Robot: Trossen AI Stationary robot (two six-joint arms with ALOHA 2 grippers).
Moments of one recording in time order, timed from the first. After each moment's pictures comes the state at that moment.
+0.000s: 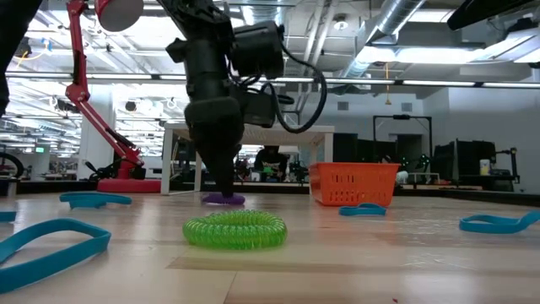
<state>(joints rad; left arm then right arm) 0.00 1.91 1.21 -0.58 0.03 -0.13 0.87 1.49 1.06 -0.71 0.88 0.72</state>
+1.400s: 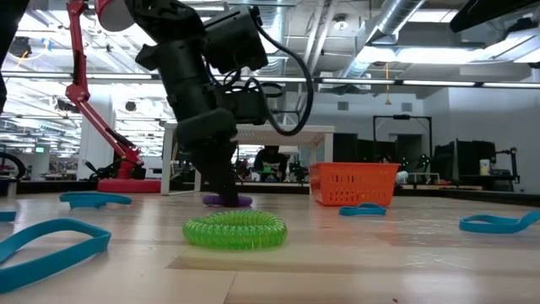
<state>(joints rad) -0.09 1.90 1.03 -0.27 -0.13 -0.24 0.87 1.49 1.06 -0.72 0.88 0.73</state>
